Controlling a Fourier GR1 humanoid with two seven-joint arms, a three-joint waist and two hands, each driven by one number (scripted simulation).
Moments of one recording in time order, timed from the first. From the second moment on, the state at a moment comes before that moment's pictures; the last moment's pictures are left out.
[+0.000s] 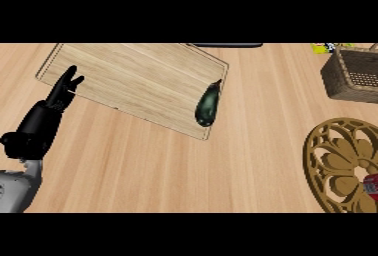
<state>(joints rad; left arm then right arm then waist) -0.22 0.51 -0.15 -1.55 0.11 0.12 -0.02 -0.10 -1.37 -0.20 -1.95 0.01 0.97 -0.16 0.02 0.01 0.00</state>
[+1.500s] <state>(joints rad) -0.21 0.43 -0.06 -1.53 0.03 0.05 -0.02 -0.14 -1.19 0.26 -1.54 0.74 0.52 -0.60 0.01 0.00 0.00</state>
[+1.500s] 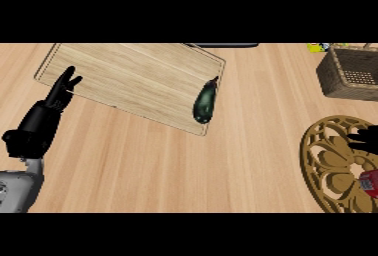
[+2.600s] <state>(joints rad) -0.20 0.38 0.02 -1.53 -0.04 -0.02 -0.02 -0.11 -1.03 0.25 -1.39 0.92 0.44 -0.67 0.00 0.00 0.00</state>
